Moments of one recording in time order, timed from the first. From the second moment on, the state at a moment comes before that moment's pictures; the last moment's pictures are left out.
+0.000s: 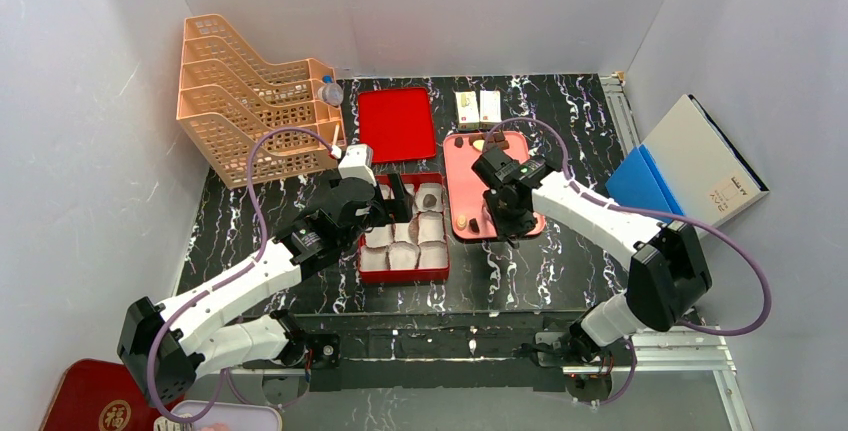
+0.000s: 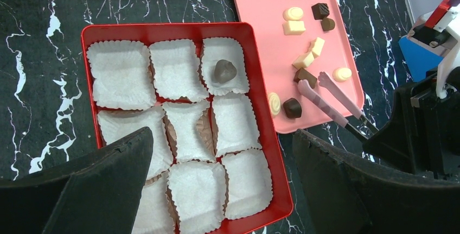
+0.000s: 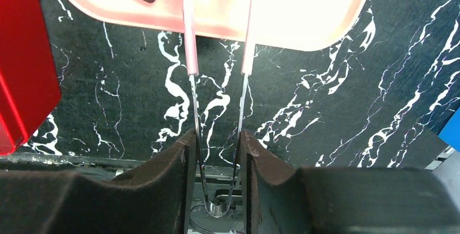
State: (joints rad) left arm -0.81 1.03 0.77 -0.24 -0.39 -0.62; right arm 0.72 1.48 1.15 -1.04 0.20 0.39
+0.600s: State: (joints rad) left arm -0.81 1.03 0.76 -0.24 -0.40 -0.59; right arm 0.68 1.55 1.15 -0.98 0.17 0.34
